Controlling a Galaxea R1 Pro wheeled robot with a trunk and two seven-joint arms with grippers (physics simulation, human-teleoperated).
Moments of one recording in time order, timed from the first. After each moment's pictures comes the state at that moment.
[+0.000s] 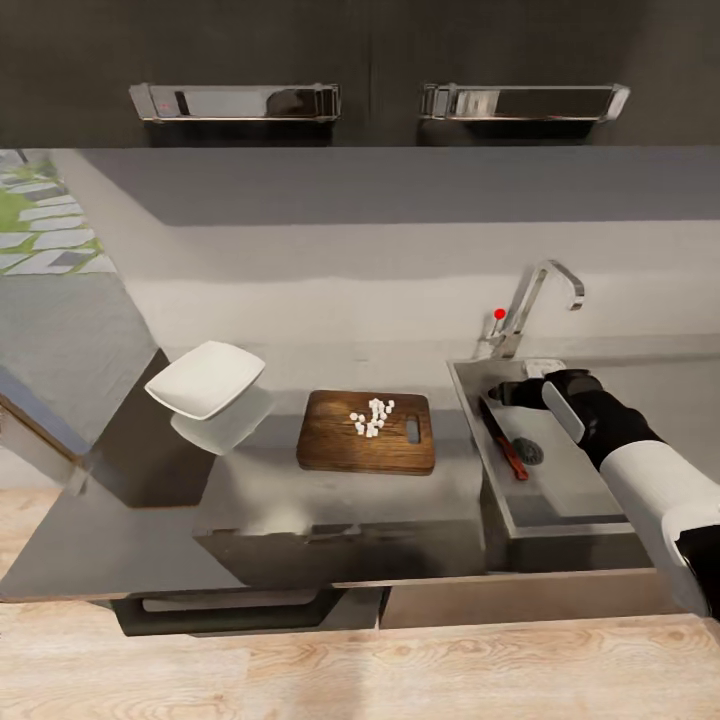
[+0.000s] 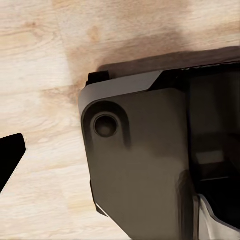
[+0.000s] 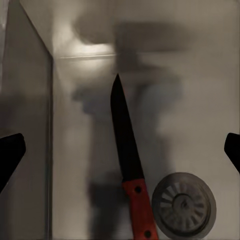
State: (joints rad) left arm -0.39 -0.05 -0.51 0.08 0.39 -0.13 -0.01; right arm -1.21 -0.28 0.33 -0.59 -0.40 0.65 0.01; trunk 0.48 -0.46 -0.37
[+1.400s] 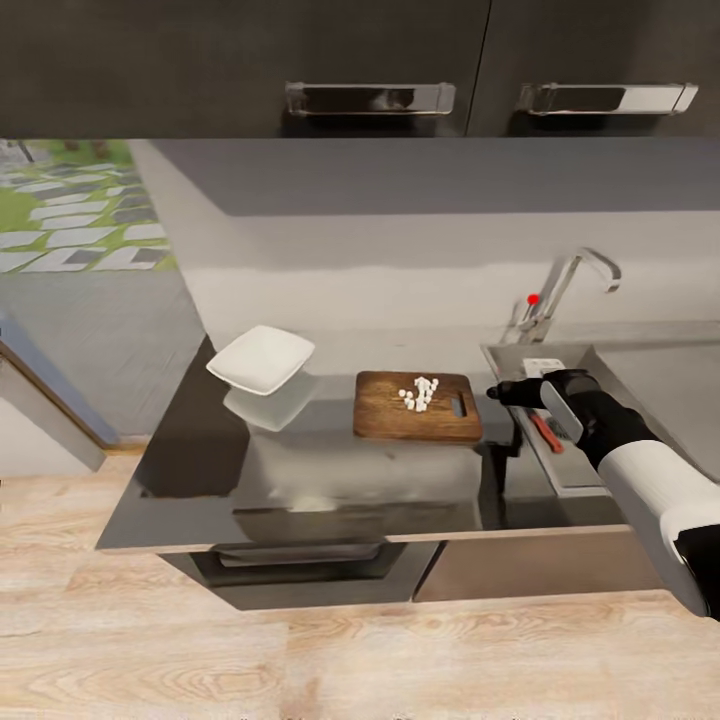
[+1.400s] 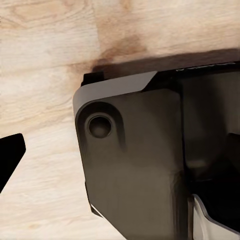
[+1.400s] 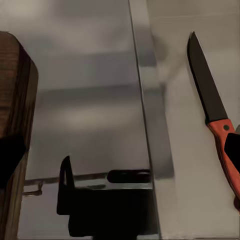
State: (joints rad) left arm -0.39 -0.06 -0.51 0.07 0.39 -0.13 -0.01; right arm -1.21 -0.28 0.33 -0.59 -0.40 0.65 0.01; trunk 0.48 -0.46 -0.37
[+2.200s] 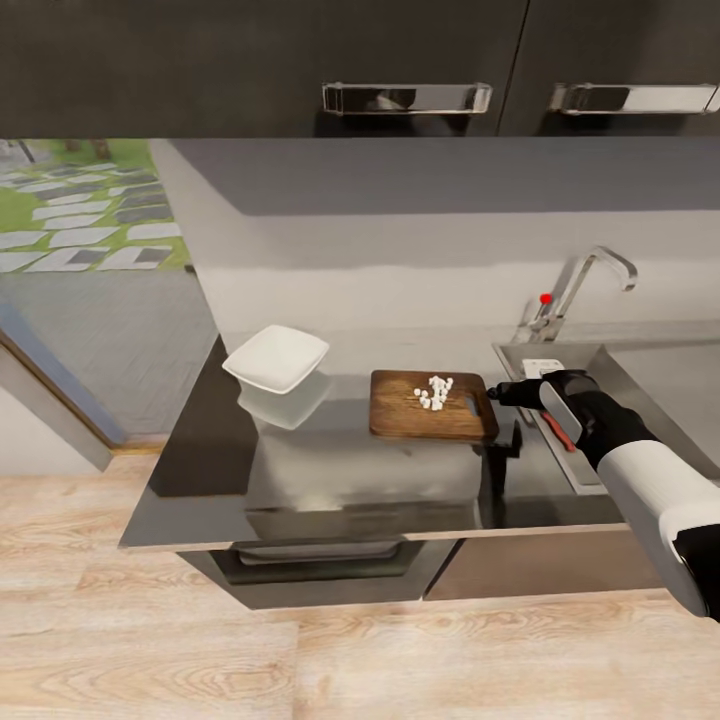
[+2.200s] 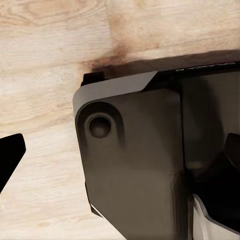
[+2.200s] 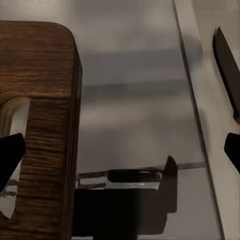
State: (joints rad) left arm -0.39 -0.06 -0.51 0.07 0.39 -0.13 -0.01; right arm -1.21 -0.27 0.33 -0.58 -0.40 0.65 0.01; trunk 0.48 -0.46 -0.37
